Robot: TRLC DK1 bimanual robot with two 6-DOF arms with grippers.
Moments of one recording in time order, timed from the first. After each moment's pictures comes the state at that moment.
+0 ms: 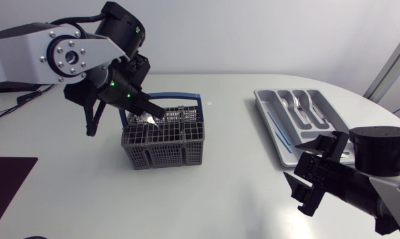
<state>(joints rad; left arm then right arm) -0.53 1.56 1.27 -0.65 -0.32 0.05 0.32 0.82 0.35 -0.20 0.09 -0.95</state>
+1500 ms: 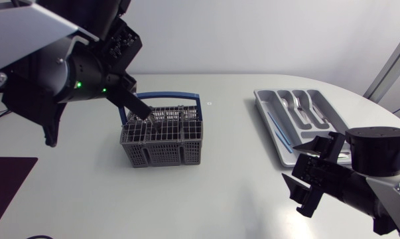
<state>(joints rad) -0.74 1.32 1.24 -0.67 -0.67 0.23 0.34 0.84 0.35 -0.20 0.09 -0.95</state>
